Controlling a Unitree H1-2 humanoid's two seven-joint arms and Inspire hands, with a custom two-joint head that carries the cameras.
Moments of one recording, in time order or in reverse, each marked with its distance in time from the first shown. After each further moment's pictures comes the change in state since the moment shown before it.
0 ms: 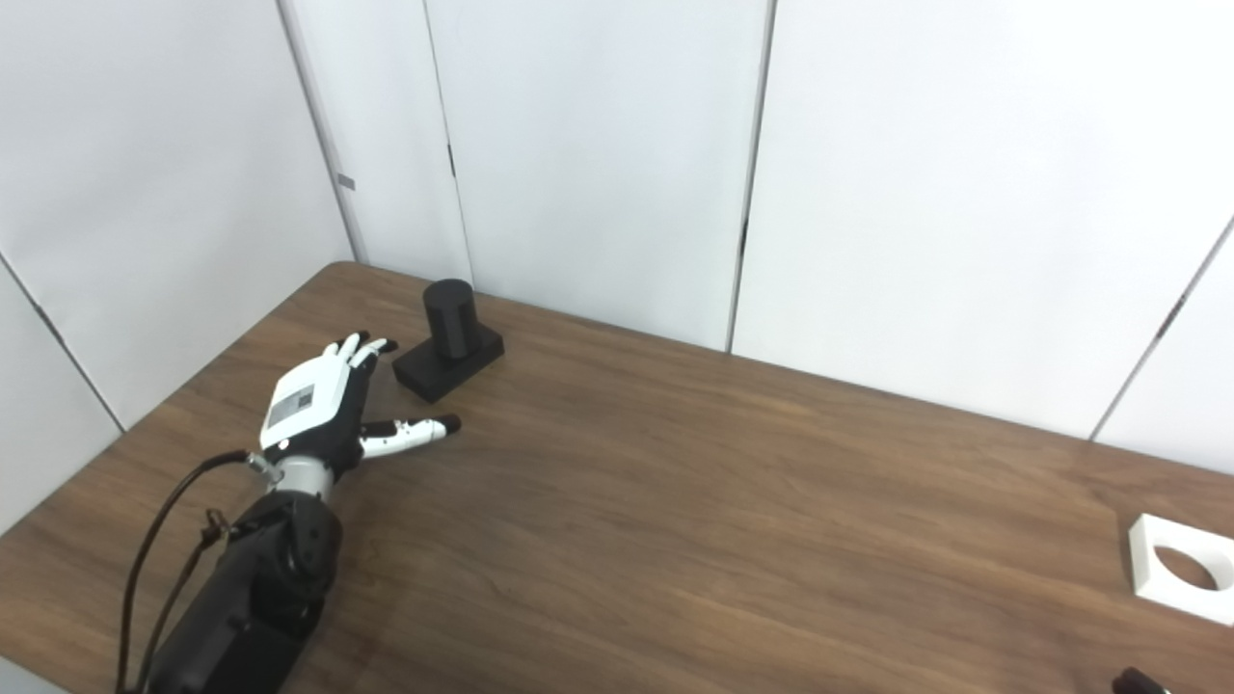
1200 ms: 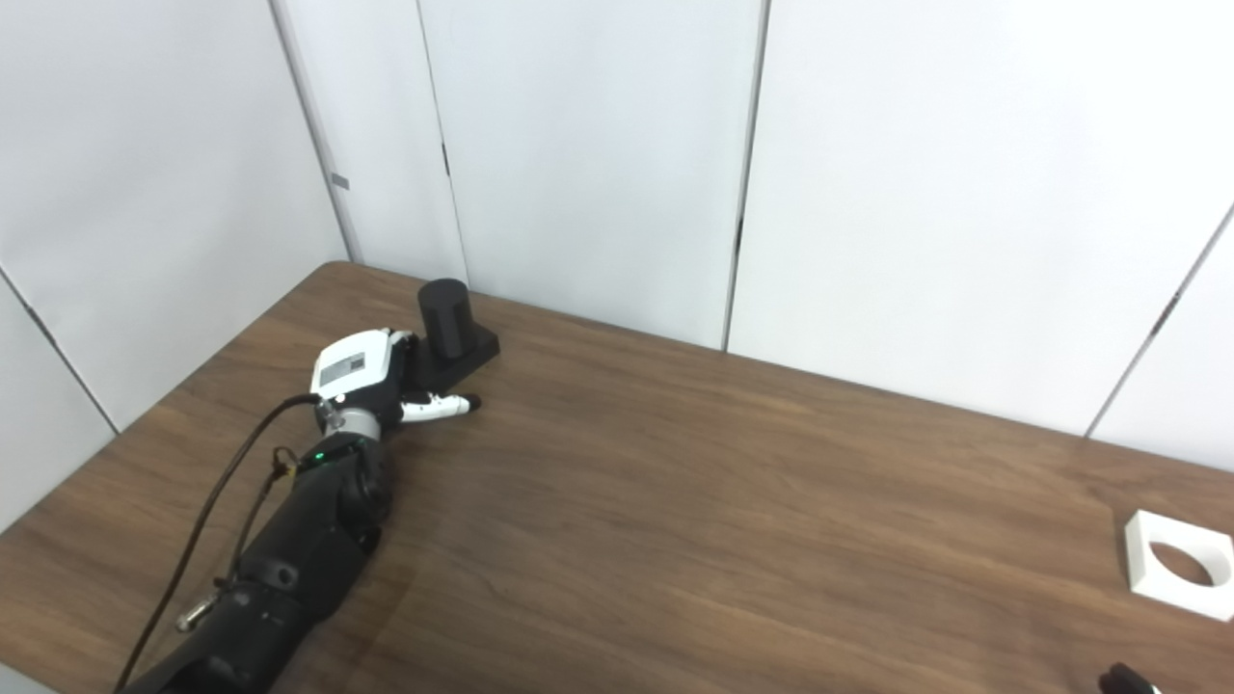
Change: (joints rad) left arm -0.257 -0.014 -0.073 0.439 0.103 0.001 0.045; right arm 0.019 0.002 0.019 -0.025 -0.010 0.007 -0.003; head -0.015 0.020
